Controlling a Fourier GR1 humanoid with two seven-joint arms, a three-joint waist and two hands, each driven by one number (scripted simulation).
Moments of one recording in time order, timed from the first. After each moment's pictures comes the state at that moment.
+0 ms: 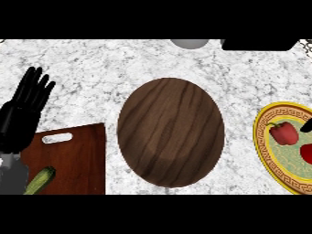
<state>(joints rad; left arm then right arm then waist) -0.15 0.24 0.13 -1.59 0.34 -0.07 0.07 -0.32 -0.83 0.09 -1.05 0.70 0.79 -0.25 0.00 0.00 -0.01</state>
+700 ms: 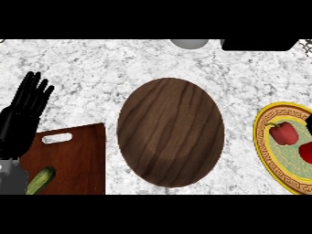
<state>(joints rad) -0.12 0.22 0.14 -1.61 0.32 -0.09 0.06 -0.36 -0.83 0.14 -1.07 0.86 0.66 -0.39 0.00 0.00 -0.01</state>
